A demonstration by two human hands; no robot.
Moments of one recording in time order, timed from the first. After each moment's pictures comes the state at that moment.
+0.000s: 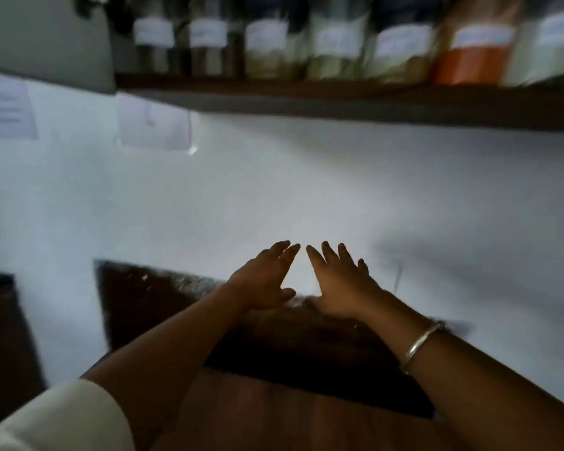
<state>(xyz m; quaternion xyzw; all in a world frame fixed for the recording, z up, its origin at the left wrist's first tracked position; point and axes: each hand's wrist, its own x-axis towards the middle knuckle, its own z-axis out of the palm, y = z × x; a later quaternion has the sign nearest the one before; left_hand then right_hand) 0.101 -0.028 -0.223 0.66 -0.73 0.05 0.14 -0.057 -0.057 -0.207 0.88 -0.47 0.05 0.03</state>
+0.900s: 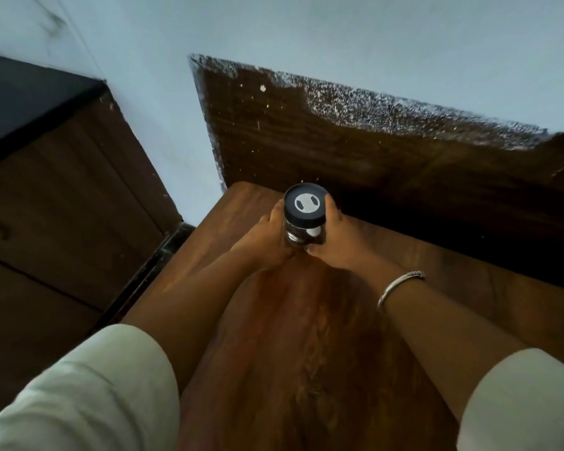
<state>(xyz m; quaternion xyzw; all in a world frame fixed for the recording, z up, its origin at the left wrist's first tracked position) 0.370 0.037 -0.493 0.79 -0.53 -0.26 0.15 0.248 -0.058 -0.518 0.86 -0.43 0.02 -0.29</state>
